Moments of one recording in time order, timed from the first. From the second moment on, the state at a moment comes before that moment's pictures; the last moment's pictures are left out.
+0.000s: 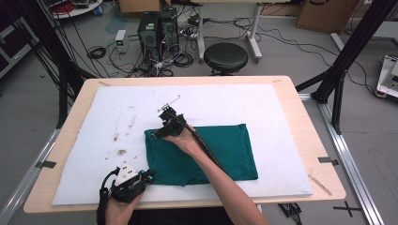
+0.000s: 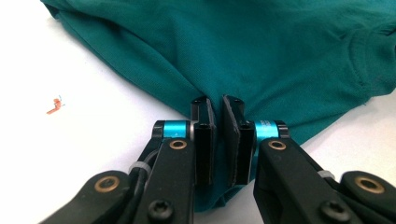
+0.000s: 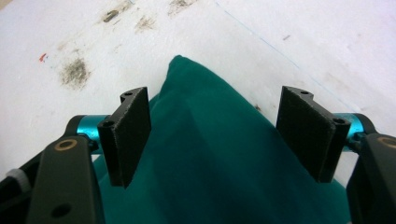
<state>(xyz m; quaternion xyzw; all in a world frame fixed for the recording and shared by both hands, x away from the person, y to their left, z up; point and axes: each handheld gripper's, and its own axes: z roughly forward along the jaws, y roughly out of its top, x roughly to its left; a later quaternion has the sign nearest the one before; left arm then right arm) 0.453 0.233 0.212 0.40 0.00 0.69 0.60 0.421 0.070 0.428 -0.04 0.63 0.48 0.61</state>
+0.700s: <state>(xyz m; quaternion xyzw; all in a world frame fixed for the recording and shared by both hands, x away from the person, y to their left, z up) 0.453 0.233 0.212 0.40 0.00 0.69 0.60 0.429 0.108 0.437 -0.04 0.64 0.46 0.61</state>
